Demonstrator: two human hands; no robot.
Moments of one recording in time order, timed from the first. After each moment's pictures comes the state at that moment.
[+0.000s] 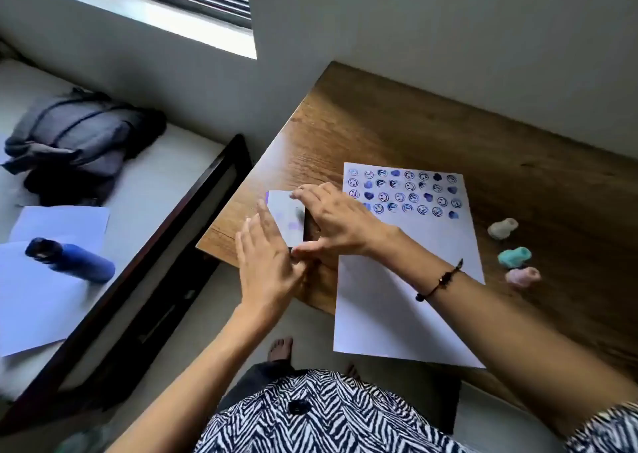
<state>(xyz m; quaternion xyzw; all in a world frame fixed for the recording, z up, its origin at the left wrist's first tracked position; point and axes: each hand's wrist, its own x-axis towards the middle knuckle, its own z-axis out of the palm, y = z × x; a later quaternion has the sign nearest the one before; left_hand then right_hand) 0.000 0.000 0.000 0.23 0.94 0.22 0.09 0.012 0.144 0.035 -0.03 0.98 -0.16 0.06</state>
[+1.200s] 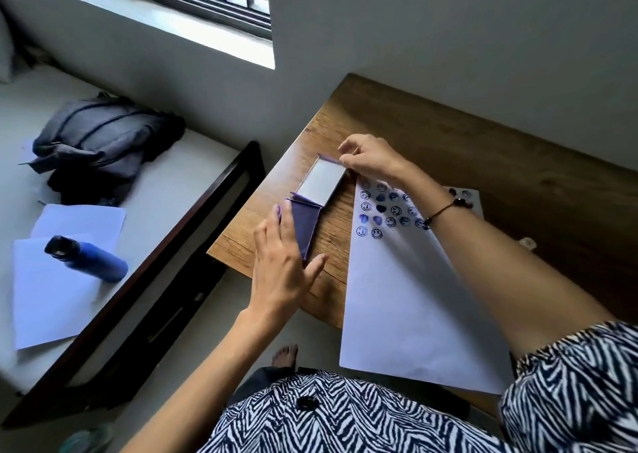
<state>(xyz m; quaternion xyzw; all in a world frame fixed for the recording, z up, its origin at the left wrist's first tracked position) -0.007 0.005 0.009 0.27 0.92 0.26 0.02 -0.060 0.219 0.061 0.20 0.92 -0.34 0.05</state>
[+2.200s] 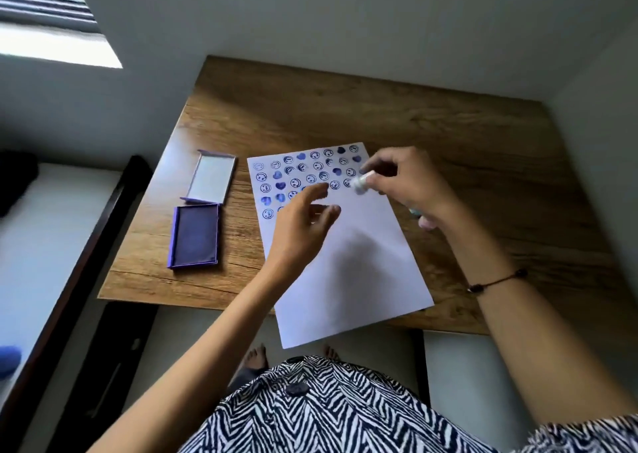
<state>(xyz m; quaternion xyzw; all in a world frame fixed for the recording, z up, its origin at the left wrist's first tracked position) 0.045 0.111 0.034 0.36 0.72 0.52 0.27 0.144 0.252 0.075 0.38 0.83 -0.38 -0.15</state>
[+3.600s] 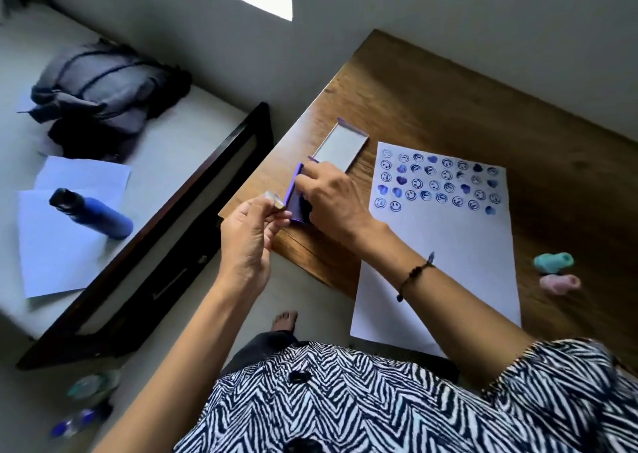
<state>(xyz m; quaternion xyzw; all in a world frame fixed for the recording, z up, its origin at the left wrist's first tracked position) -0.022 -0.026 0.020 -0.12 0.55 0.81 0.18 -0.010 0.098 0.030 -0.04 0.99 -0.12 -0.08</state>
